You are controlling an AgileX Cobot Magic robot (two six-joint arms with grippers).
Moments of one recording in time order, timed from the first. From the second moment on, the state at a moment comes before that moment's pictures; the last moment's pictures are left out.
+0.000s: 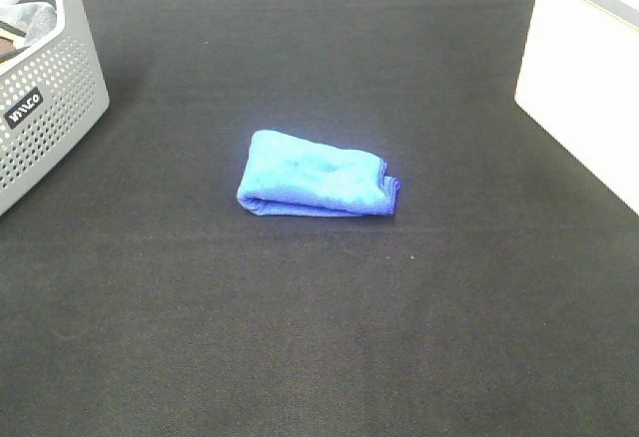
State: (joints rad) left arm 0.00 0.00 -0.51 -0.18 1.07 0.21; right arm 0.03 0.05 -0.51 0.09 1.06 -0.12
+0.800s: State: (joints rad) left arm 0.00 0.00 -0.51 -0.18 1.07 0.21; right arm 0.01 0.00 -0.51 0.09 1.06 -0.11
